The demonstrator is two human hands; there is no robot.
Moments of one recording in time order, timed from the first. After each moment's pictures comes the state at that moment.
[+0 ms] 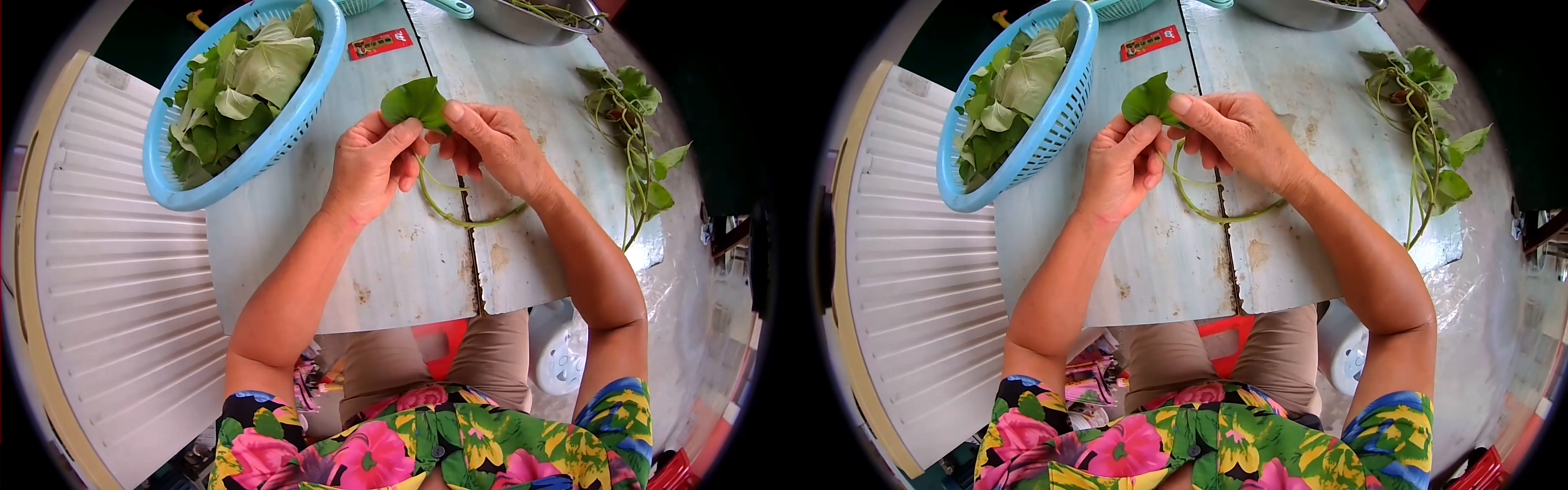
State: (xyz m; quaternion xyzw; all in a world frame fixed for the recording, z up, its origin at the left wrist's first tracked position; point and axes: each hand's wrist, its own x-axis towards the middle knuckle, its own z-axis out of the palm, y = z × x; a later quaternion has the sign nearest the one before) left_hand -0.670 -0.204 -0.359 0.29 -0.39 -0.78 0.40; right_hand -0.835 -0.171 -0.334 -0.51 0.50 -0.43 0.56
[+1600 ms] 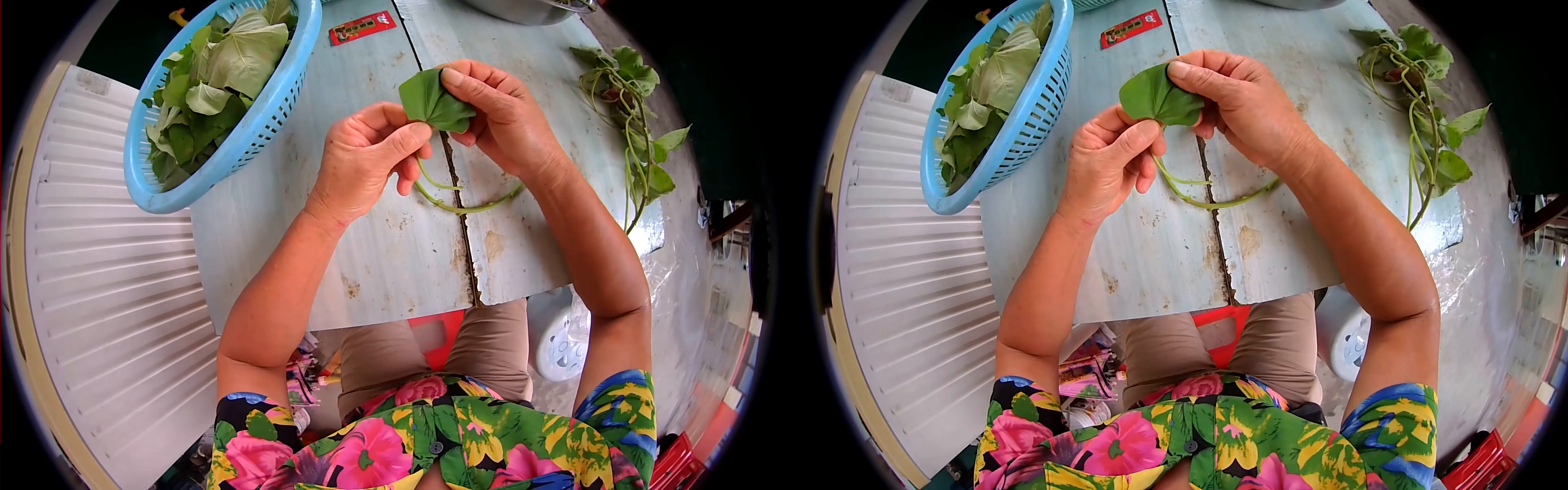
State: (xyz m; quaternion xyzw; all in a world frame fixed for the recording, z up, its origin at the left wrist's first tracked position) left_hand -0.673 -0.193 -0.351 0.28 -0.47 -0.76 0.36; right_hand -0.846 -0.177 -0.344 -0.40 0.38 -0.54 0.64
